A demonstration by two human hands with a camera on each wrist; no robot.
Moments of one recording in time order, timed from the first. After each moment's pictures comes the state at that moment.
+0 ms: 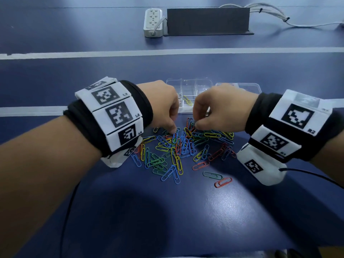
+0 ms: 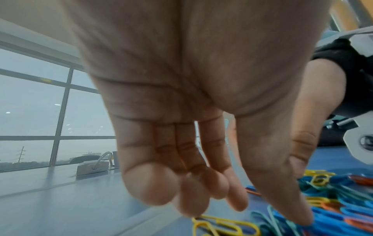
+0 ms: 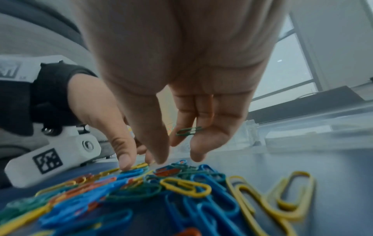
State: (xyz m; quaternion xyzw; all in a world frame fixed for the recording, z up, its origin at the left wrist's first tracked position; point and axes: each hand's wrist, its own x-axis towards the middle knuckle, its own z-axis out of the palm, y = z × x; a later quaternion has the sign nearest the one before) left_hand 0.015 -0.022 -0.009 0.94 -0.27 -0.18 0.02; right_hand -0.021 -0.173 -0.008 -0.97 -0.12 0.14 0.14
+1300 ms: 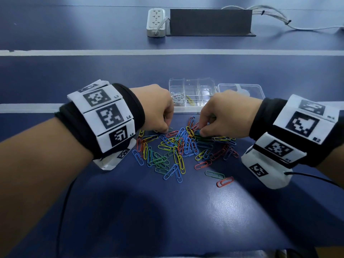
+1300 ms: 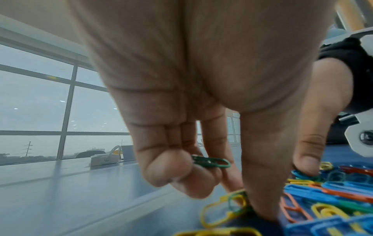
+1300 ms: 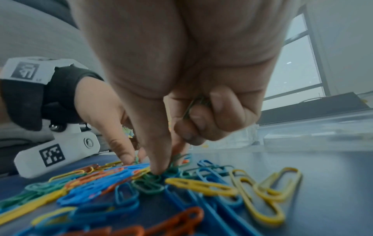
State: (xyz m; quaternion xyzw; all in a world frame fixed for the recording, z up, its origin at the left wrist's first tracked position) left_hand 0.009 -0.007 -0.011 0.94 -0.28 -0.18 0.02; right_hand -0.028 -0.173 -0.009 -0.98 -0.11 0.16 0.07
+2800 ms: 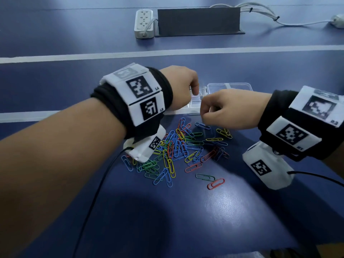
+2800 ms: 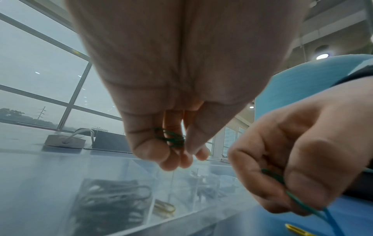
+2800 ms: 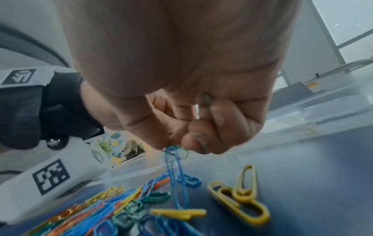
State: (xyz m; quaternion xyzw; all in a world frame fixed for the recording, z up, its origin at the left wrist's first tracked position) left_hand 0.032 -0.067 -0.002 0.95 -0.27 -0.11 0.14; right_hand -0.021 -0.199 -0.005 -0.96 -0.05 0.22 0.16
